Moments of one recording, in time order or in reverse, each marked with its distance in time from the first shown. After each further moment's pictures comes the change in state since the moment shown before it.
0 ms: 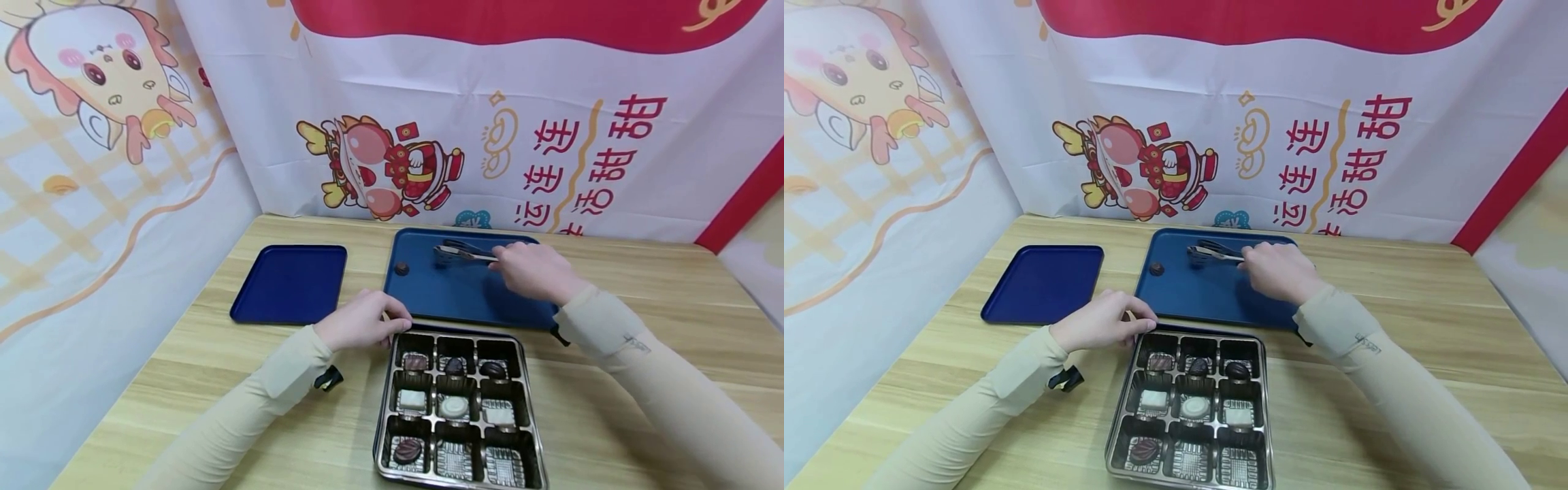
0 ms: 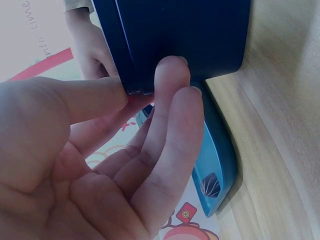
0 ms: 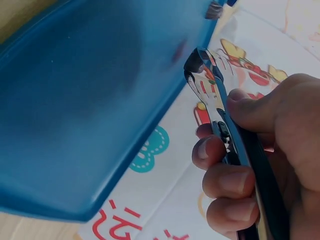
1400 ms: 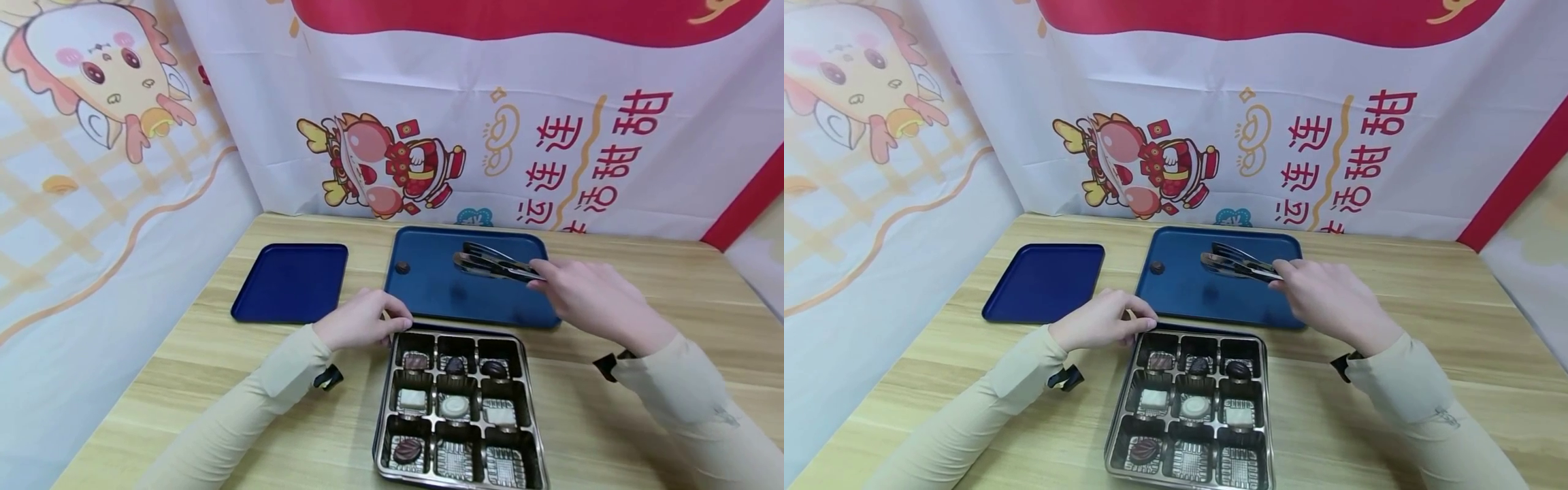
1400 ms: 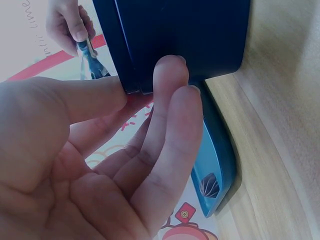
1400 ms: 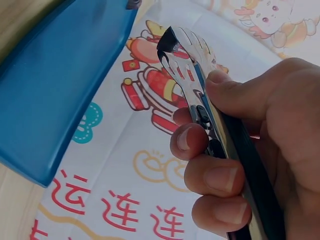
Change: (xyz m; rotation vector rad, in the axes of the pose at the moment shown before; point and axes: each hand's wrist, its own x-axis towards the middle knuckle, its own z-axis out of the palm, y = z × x) left_hand 0.002 -0.004 0.001 0.007 -0.003 -0.025; right_hand -0.078 -0.007 -0.032 -0.043 0.246 -0.117
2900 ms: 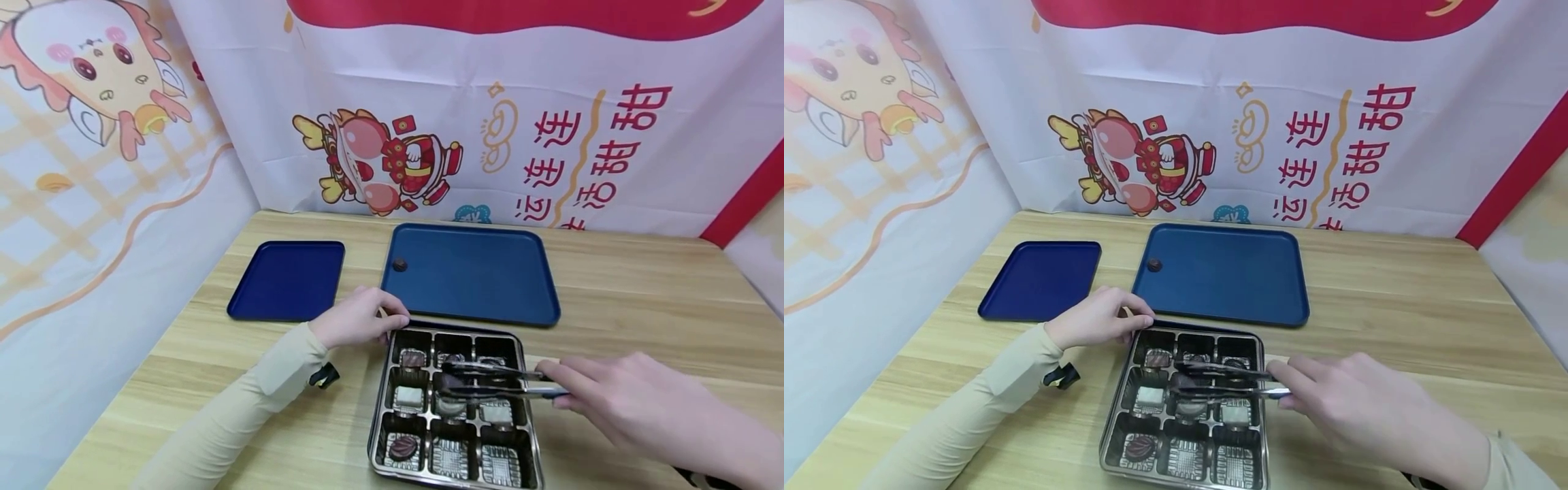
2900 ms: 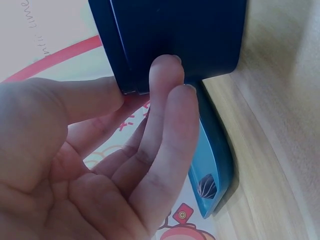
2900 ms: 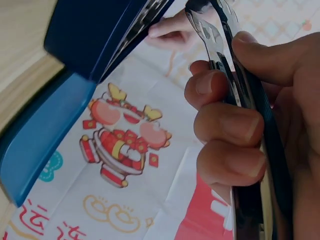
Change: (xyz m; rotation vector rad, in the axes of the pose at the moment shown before) left_hand 0.002 -0.001 0.002 -0.034 0.012 0.037; right_hand -0.083 -0.060 -0.032 0.149 0.142 -0.355
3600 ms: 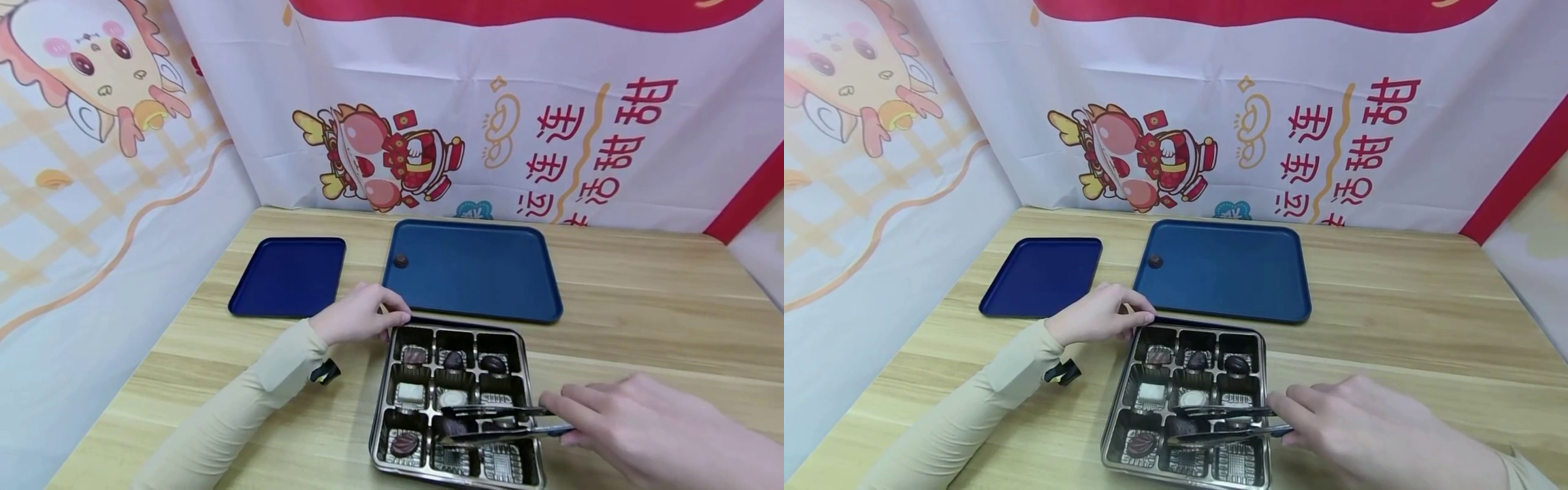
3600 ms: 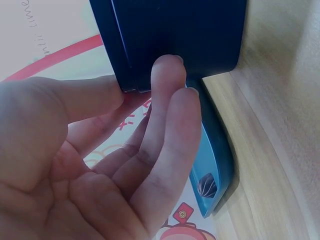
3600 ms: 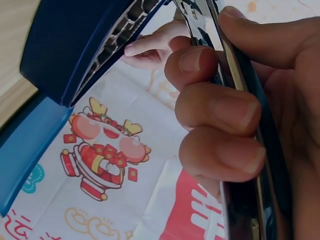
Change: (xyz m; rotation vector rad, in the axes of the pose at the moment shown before) left_hand 0.000 0.000 -0.003 -0.004 -0.010 0.004; right_hand -0.001 -0.018 -0.007 0.169 -0.174 -0.048
